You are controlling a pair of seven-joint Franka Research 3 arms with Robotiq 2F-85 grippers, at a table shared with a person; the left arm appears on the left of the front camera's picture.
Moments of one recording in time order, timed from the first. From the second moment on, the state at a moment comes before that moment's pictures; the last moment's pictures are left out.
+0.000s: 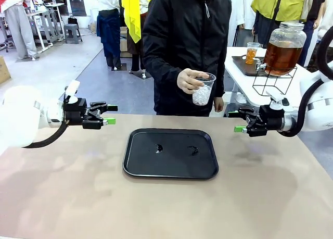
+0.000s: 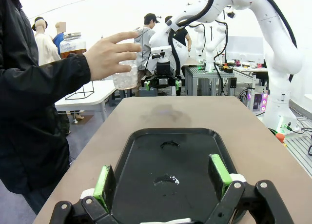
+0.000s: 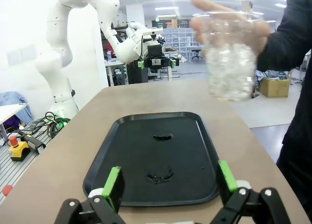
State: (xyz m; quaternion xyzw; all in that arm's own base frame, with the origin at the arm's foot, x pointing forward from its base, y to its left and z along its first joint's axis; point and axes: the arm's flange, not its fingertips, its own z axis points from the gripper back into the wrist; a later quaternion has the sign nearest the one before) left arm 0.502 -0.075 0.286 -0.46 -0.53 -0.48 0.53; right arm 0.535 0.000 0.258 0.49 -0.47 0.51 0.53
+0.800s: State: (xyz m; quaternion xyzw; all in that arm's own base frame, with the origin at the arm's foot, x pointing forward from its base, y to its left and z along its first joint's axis) left arm 0.502 -0.075 0.286 -0.46 -0.53 -0.48 0.53; right arm 0.535 0.000 0.258 0.49 -0.47 0.51 0.53
